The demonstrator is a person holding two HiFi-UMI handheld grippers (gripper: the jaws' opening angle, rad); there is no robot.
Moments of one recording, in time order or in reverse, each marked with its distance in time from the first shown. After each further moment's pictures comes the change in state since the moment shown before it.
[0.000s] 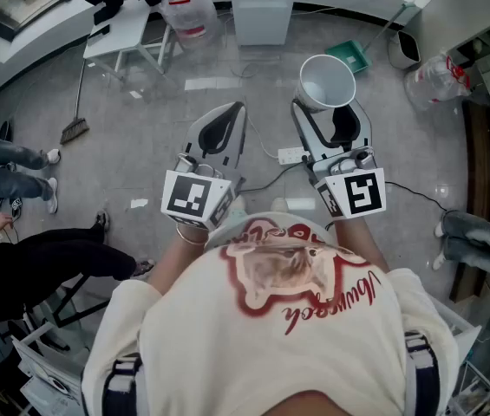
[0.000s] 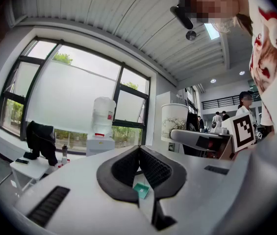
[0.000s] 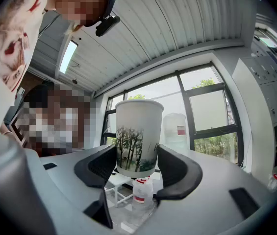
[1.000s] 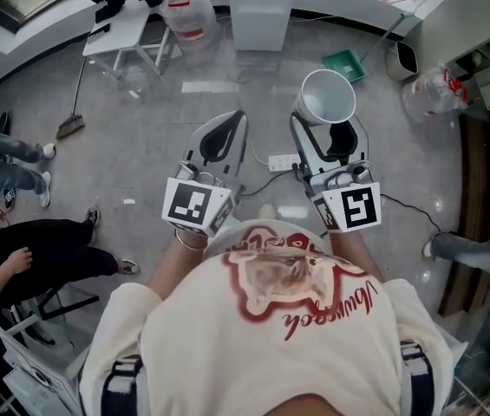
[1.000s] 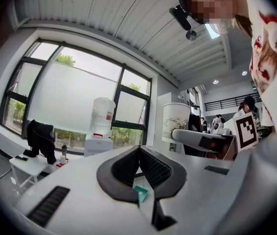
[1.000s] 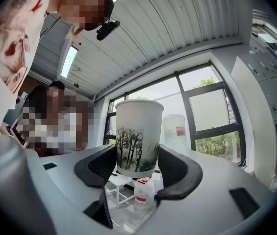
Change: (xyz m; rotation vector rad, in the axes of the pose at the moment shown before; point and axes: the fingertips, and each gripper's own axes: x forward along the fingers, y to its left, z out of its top) left arm 0.019 -0.037 -0.005 -0.004 -0.032 0.010; right arm -0.026 -0.026 0.002 0.016 -0.029 0.029
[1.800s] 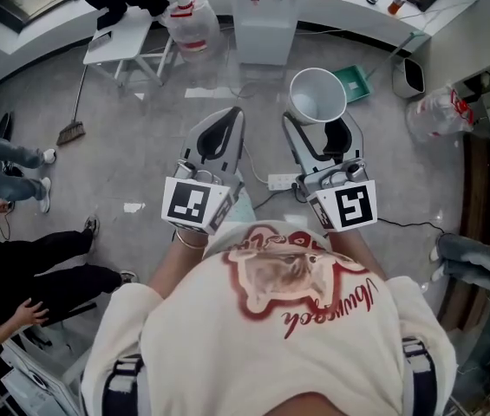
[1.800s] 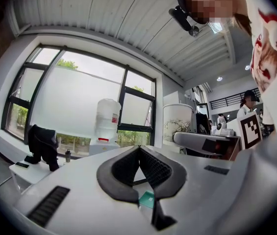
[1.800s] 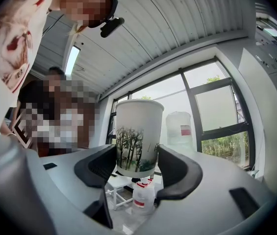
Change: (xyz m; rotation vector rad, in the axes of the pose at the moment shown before) left arm 0.074 0.054 0.006 0.016 -0.041 0.076; right arm 0.076 -0.042 -0.023 -0.018 -0.001 0.069
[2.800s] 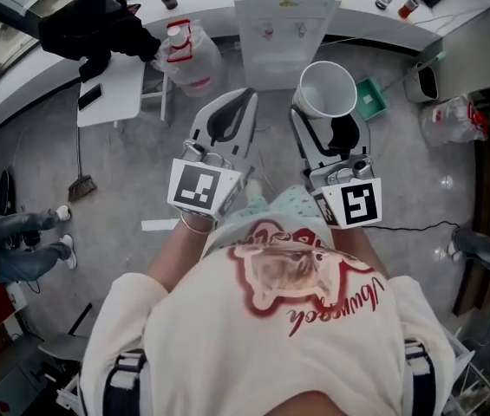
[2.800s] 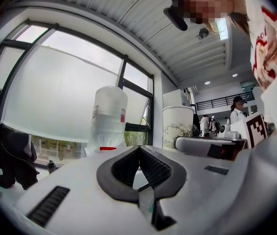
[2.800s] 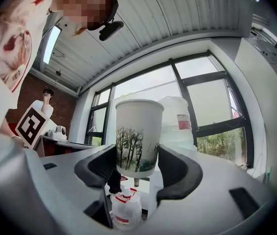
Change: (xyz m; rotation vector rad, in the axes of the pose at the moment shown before) left arm 0.239 0.241 0.019 0.024 0.047 -0.178; right arm 0.292 -0.103 -0.064 0.014 0.020 -0.185
